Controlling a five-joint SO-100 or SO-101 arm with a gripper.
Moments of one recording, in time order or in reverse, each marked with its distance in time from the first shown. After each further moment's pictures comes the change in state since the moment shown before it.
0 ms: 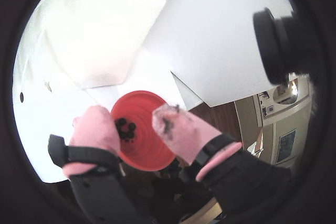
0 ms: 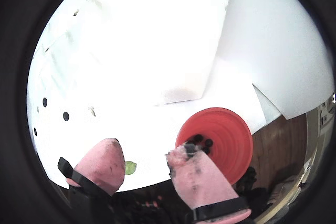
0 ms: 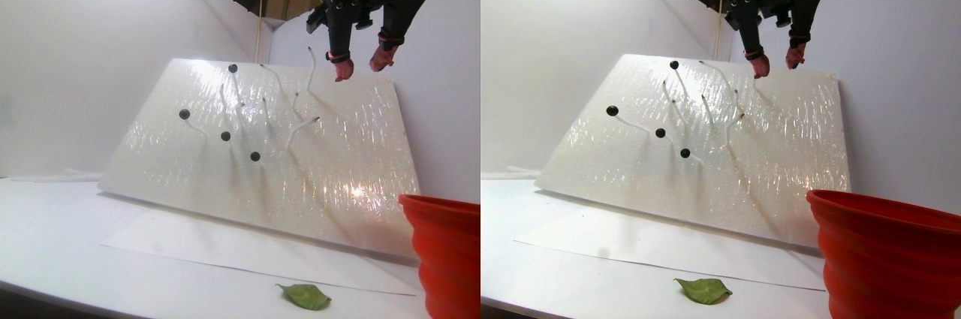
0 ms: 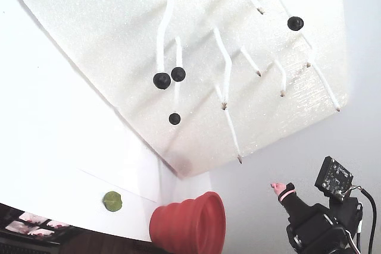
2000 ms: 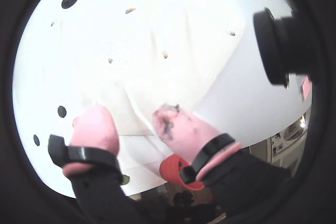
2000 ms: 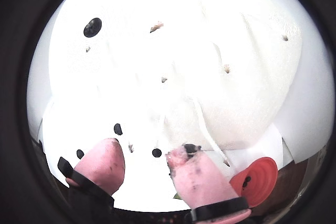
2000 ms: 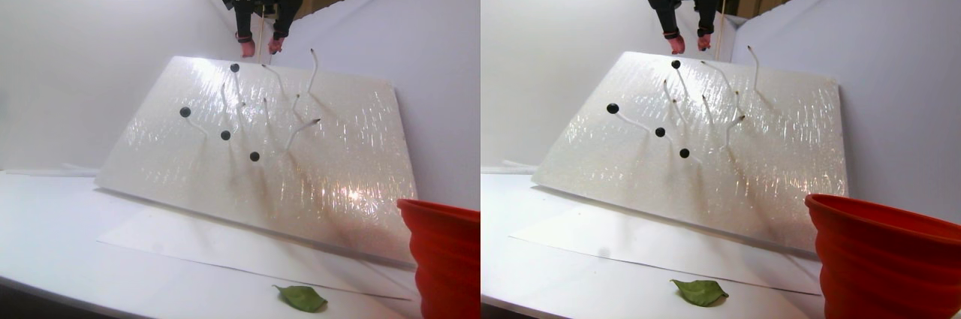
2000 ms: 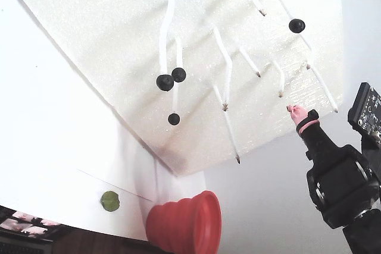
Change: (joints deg) arm -20.6 2.2 -6.2 -0.9 7.6
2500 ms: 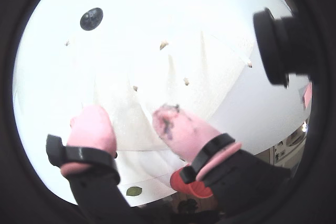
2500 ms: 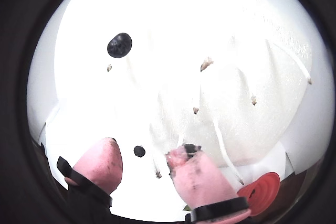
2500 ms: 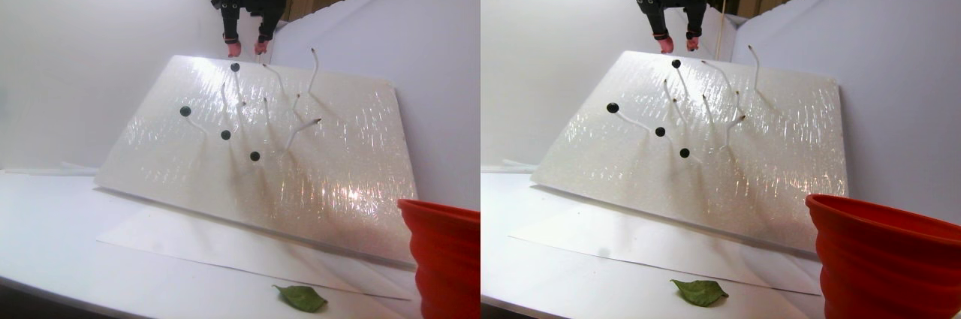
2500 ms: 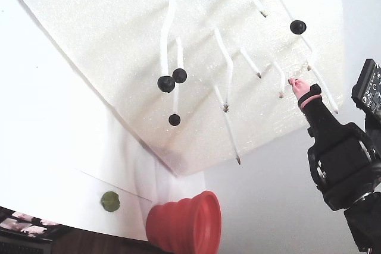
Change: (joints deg) arm -3.8 -4.7 -4.1 -4.6 1.2
